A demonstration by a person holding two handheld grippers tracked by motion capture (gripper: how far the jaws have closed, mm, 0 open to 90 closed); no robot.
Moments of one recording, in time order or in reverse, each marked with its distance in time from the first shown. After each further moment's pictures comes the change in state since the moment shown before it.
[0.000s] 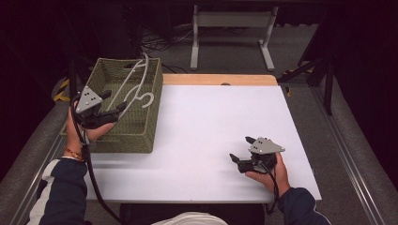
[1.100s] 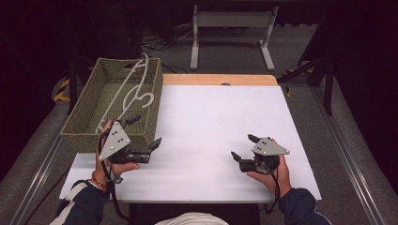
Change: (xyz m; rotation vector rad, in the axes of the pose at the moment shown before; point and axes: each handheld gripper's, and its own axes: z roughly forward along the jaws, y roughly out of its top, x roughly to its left) left arm -0.117 -0.011 -0.024 -0.214 -0.239 0.075; right arm 0.001 0.004 -0.010 -0.061 -0.037 -0.012
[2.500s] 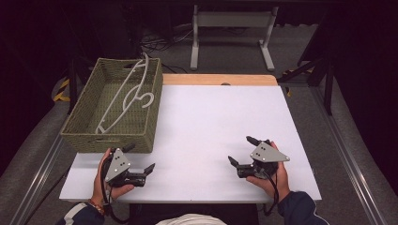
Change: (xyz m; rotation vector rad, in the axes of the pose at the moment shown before) left arm -0.019 -0.088 -0.013 0.196 0.046 -0.069; right arm 0.014 0.001 -0.007 -0.063 0.018 -0.028
